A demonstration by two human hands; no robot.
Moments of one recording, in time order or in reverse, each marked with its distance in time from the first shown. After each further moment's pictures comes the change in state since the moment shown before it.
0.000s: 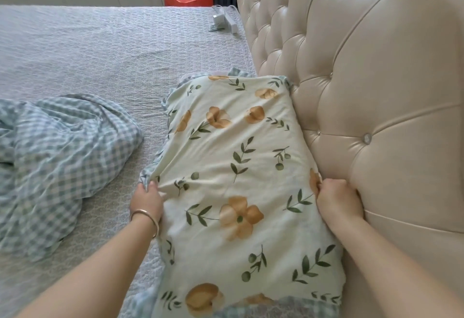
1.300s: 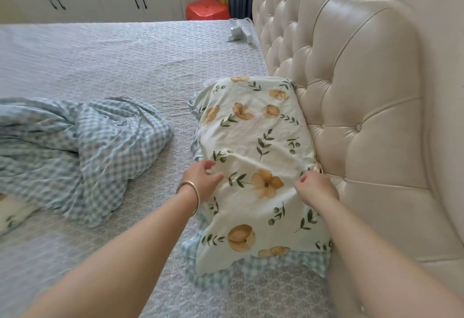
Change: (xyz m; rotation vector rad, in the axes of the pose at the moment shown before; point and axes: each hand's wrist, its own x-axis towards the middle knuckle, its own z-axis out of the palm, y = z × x) left_hand -0.096 0.041 -0.064 0.152 -0.383 0.445; right_hand -0.072 -0.049 -0.044 0.256 -0.335 0.097
